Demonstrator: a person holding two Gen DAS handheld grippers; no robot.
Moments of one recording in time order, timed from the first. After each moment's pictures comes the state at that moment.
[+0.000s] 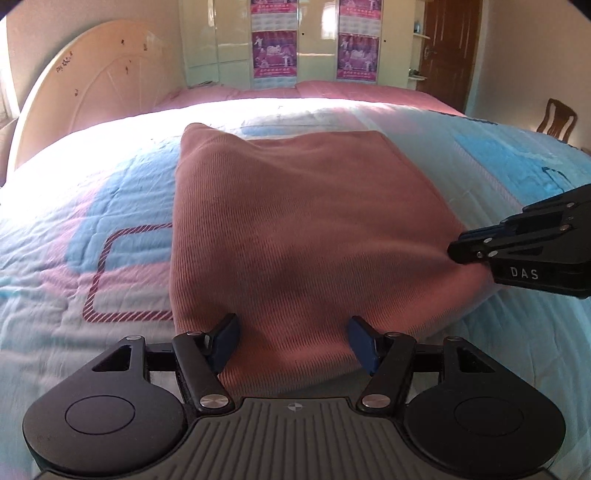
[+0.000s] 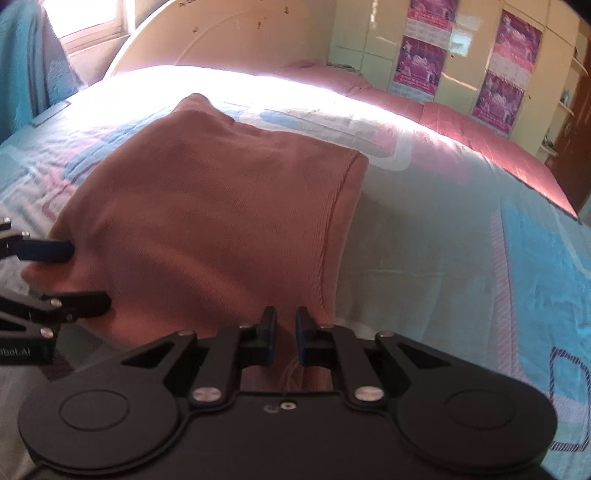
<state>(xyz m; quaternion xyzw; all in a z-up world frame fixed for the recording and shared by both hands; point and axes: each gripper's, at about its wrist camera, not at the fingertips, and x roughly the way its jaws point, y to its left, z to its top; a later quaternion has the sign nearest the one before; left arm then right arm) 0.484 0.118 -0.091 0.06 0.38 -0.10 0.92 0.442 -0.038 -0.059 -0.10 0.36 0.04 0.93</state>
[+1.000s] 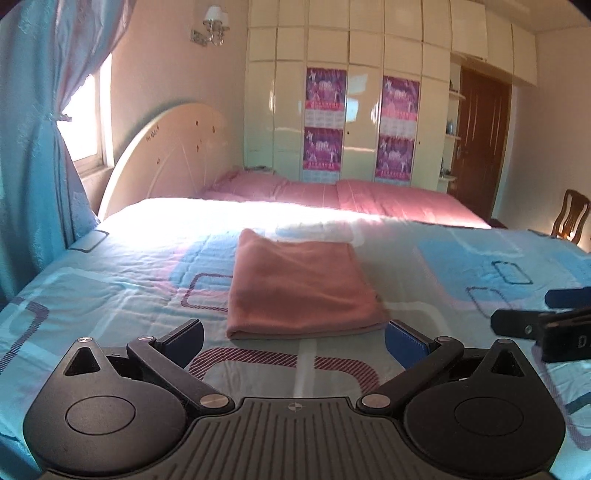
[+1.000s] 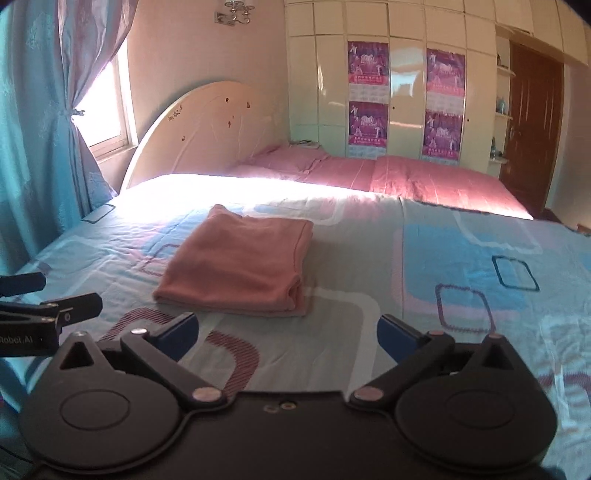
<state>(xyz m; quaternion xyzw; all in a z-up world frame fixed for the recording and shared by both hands) 0.222 0.108 0.050 -0.01 0.23 -0.02 0.97 0.170 -0.051 0.052 0.00 0.23 0.01 0.97</state>
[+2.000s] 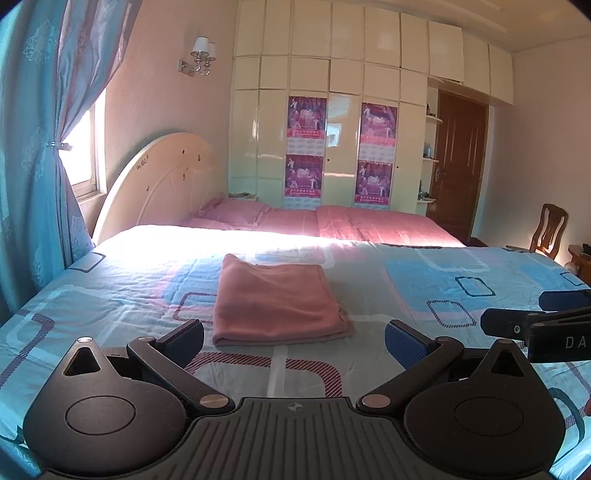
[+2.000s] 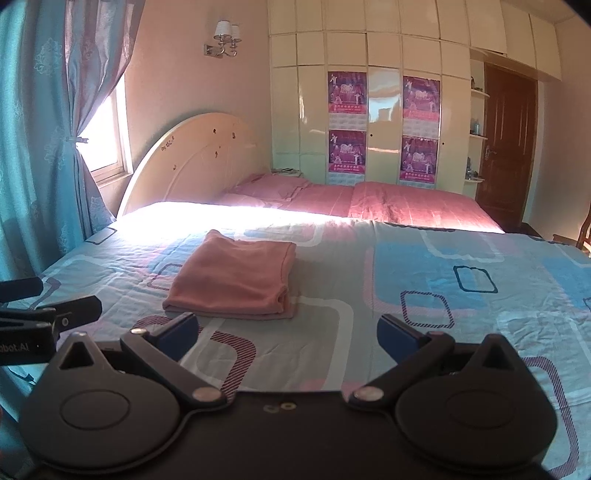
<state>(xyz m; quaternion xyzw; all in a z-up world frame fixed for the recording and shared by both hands) 0.143 0.095 0.079 -0.01 0.19 -0.05 0.98 0.078 -0.043 0.071 0.00 0.18 -0.03 0.98</state>
